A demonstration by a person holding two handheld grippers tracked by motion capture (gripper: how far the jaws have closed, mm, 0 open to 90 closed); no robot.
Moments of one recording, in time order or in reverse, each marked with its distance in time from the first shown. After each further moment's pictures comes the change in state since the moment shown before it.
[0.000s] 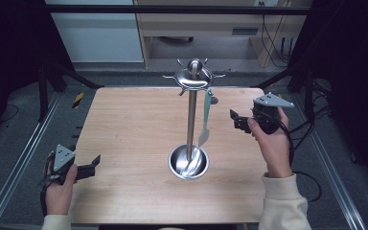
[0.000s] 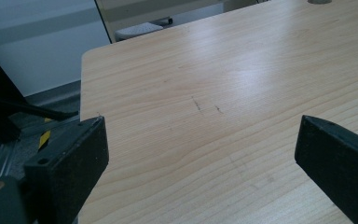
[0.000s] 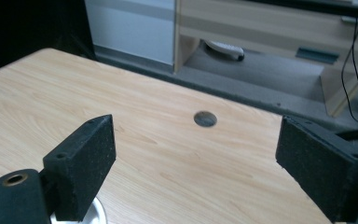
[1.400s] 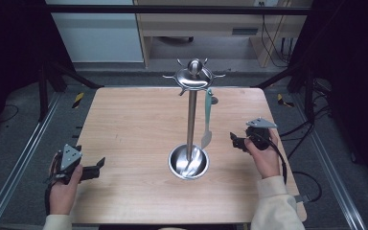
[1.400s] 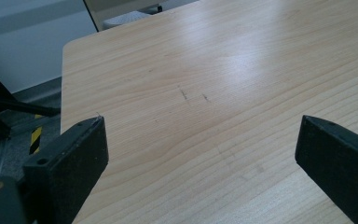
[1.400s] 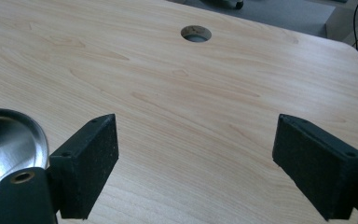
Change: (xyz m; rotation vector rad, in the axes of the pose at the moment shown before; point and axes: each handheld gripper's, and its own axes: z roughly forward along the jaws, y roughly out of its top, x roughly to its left) left arm -0.008 -0.002 0.010 0.052 -0.035 0.036; right arm -0.018 -0.102 0.056 0.165 -0.030 0.011
